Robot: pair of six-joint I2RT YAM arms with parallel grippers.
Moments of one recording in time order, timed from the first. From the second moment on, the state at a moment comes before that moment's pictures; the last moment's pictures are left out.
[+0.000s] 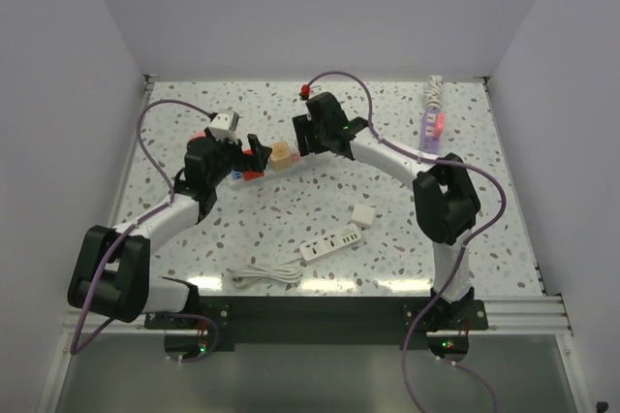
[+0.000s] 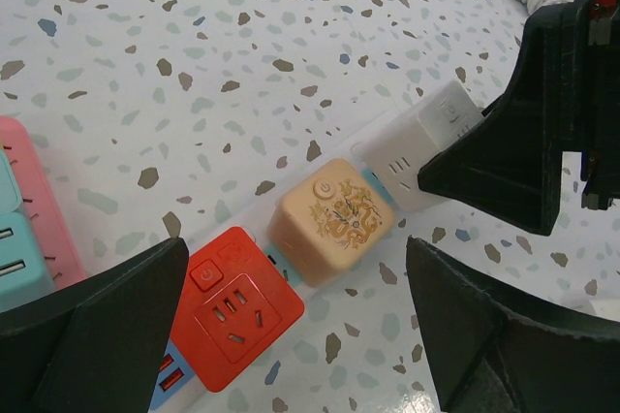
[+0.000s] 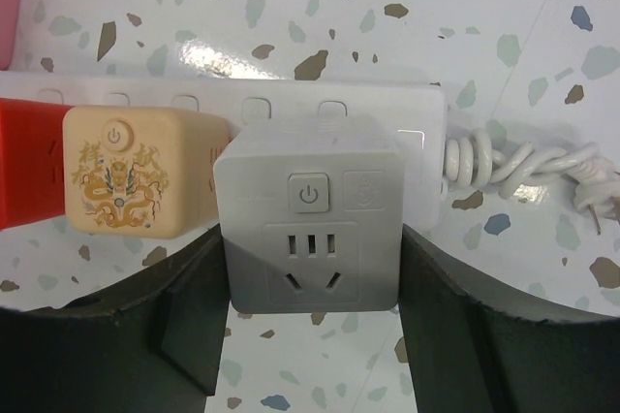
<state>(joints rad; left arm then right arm) -0.25 1.34 0.62 0.48 0.19 -0.22 0.66 2.00 1.61 -0.37 0.14 0.26</state>
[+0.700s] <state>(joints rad) -0.25 1.31 0.62 0.49 0.20 -0.22 0.66 2.02 1.61 -0.37 0.14 0.26</state>
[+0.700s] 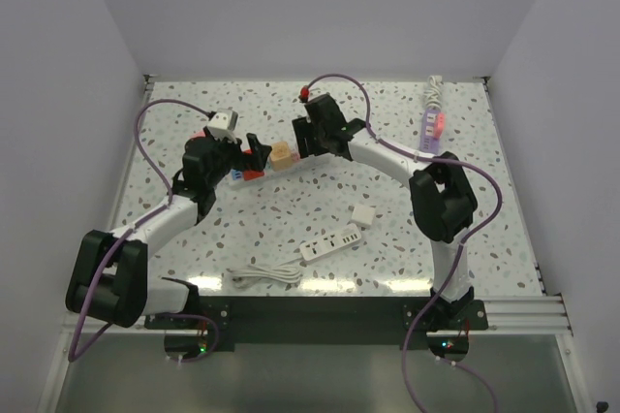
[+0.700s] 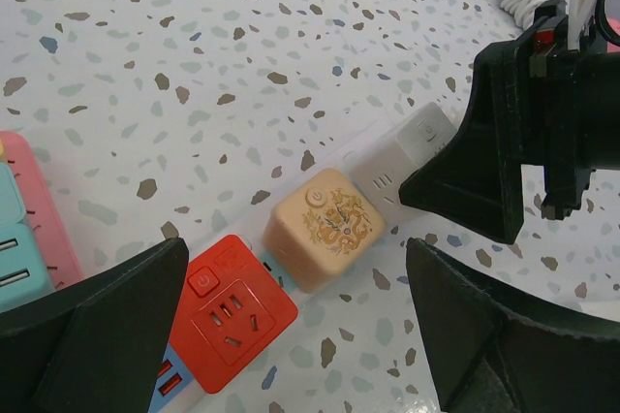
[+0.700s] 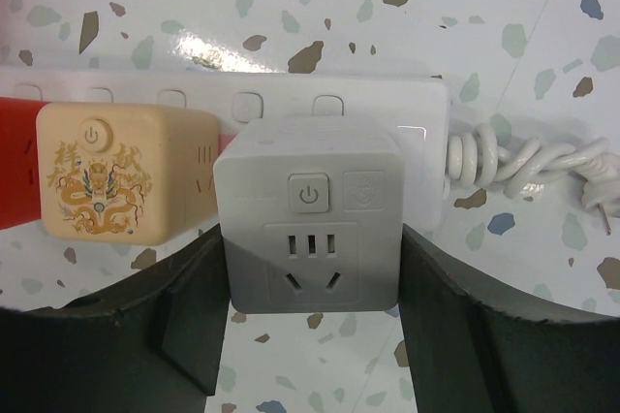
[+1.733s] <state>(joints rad) -0.25 1.30 0.62 0.49 0.21 -0.22 0.66 2.03 1.61 -0.38 0.17 0.27</state>
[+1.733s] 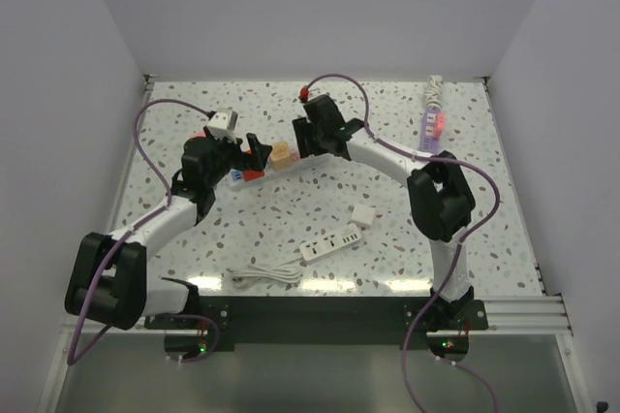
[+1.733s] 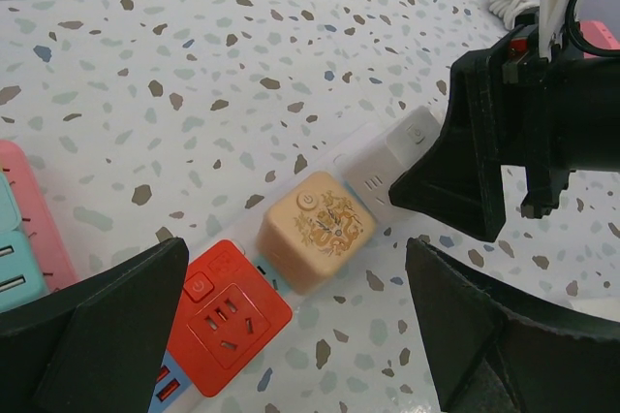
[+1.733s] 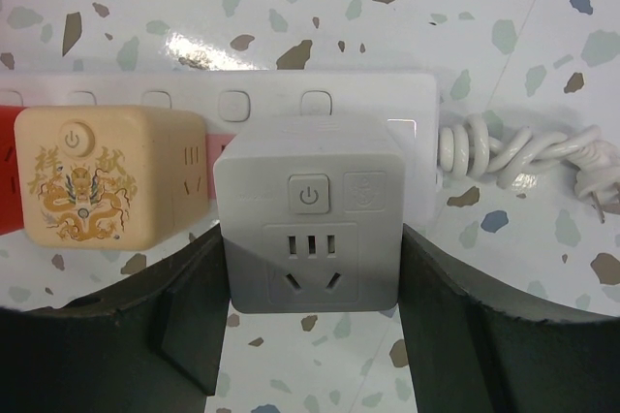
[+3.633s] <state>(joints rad) -0.25 1.30 0.62 0.49 0.23 -0.22 0.64 2.16 1.69 -0.23 0.19 0.16</state>
